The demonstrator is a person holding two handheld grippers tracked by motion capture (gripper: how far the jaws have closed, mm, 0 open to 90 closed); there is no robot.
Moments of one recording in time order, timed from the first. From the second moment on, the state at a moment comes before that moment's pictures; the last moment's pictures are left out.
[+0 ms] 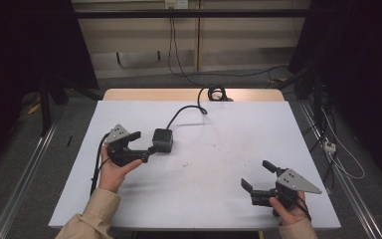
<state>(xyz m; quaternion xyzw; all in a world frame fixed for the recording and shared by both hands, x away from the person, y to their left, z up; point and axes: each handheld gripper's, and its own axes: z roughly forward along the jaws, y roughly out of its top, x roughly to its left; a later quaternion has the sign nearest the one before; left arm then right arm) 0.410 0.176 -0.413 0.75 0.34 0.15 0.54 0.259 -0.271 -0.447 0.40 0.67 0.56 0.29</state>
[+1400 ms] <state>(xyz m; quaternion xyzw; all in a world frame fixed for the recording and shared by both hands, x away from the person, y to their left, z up) 0.423 0.167 -0.410 0.77 0.32 0.15 0.53 0.259 -0.271 -0.446 0.39 0.67 0.56 0.28</state>
